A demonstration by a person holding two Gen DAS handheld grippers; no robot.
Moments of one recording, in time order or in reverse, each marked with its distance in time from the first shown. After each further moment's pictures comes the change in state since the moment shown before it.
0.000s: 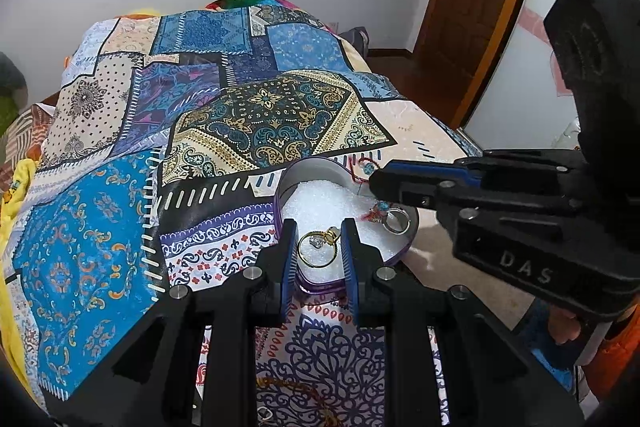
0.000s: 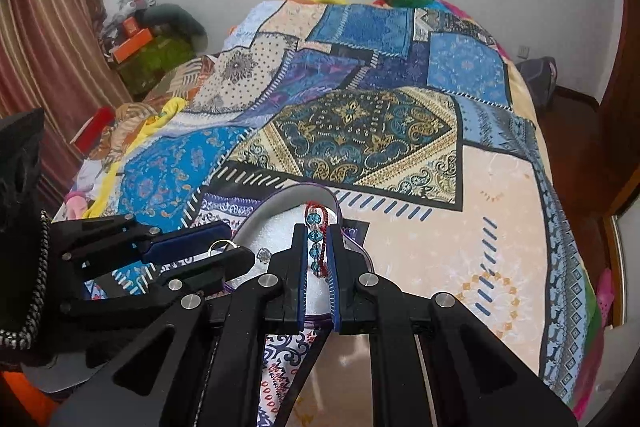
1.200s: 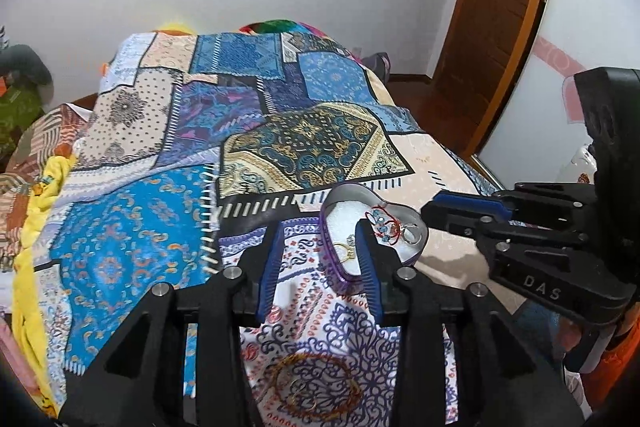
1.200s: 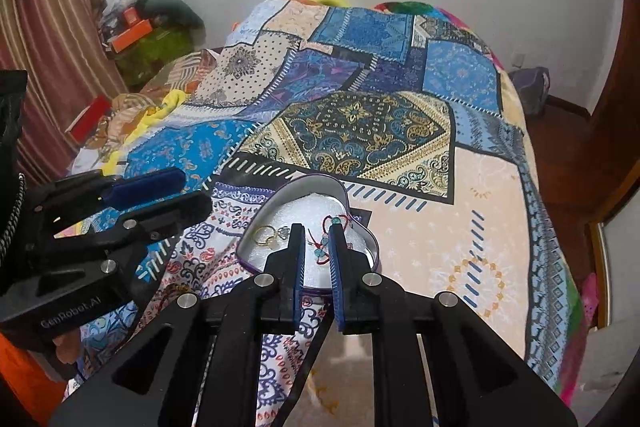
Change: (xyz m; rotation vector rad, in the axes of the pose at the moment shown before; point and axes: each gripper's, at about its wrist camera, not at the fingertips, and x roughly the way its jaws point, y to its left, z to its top) left arm -0.057 0.017 0.002 -0.055 -0.087 0.071; right arm -0.030 0.021 -0.003 -0.039 -0.014 -0.058
